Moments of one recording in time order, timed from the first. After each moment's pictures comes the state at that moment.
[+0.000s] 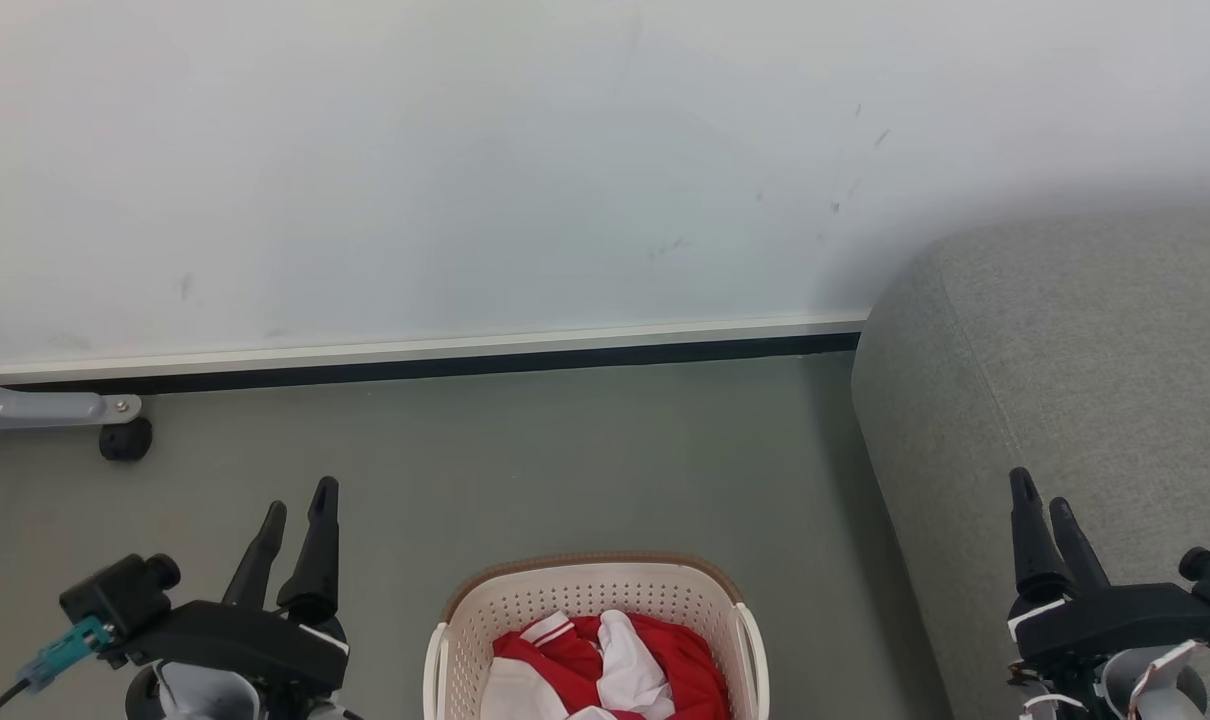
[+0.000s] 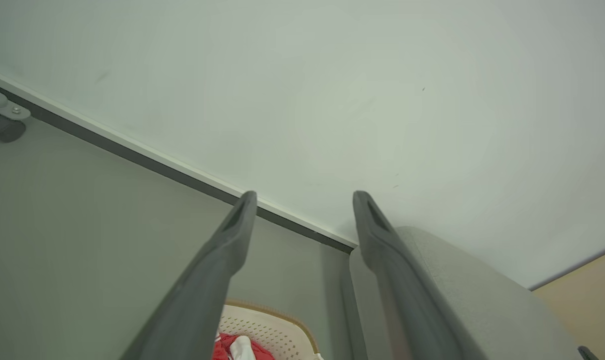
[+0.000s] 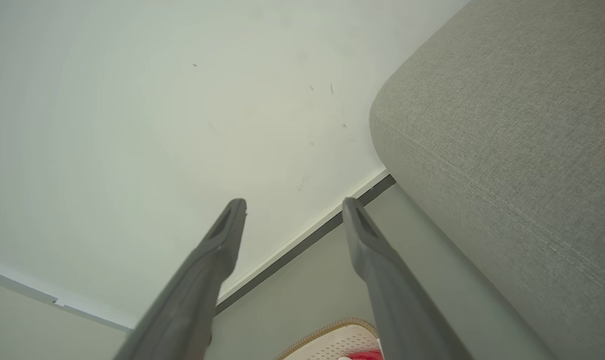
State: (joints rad) left arm -0.16 0.18 -0.18 0.28 -0.97 -0.04 -0.08; right arm -0.16 -0.17 0.11 0.29 0.96 0.03 -0.08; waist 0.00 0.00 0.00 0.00
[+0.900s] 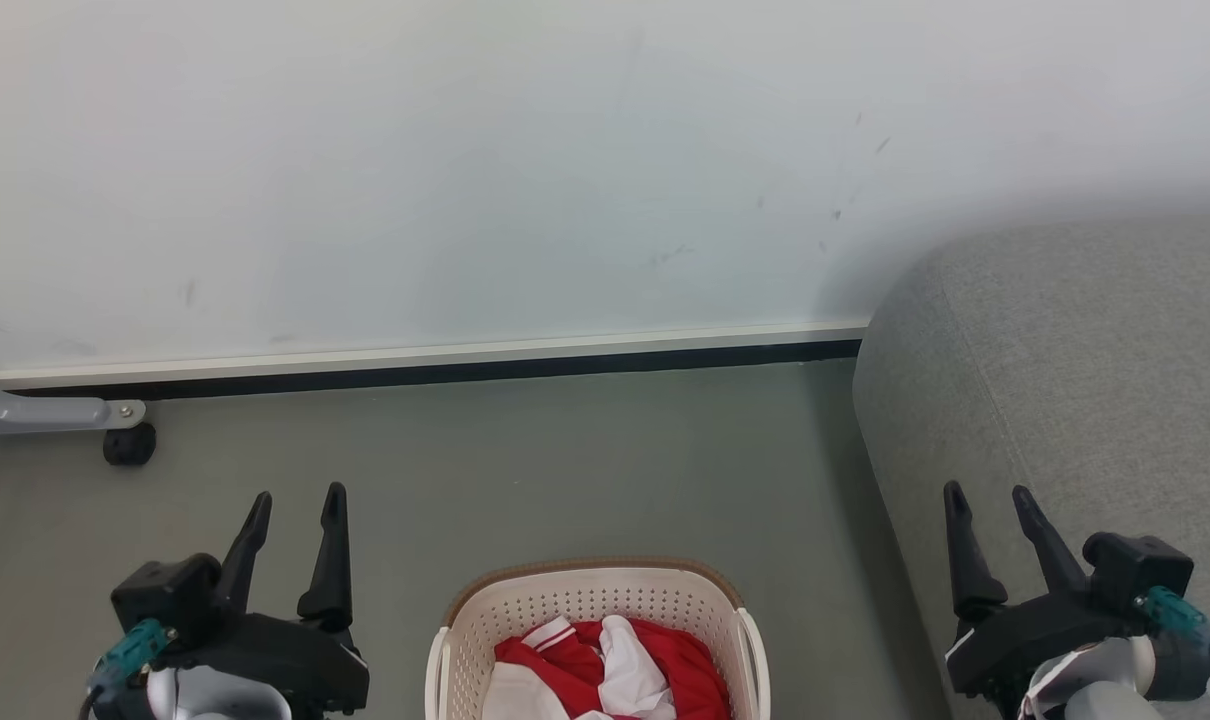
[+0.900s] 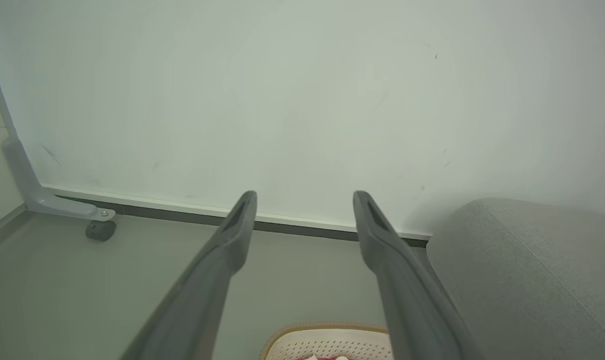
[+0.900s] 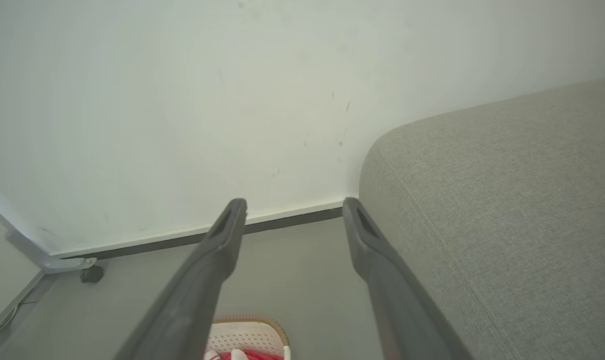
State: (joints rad) left arm -0.17 0.22 -0.25 0.29 -0.63 0.07 -0.18; right arm -0.20 -0.21 0.27 0.35 0.53 -0.06 -0.17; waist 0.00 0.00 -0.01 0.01
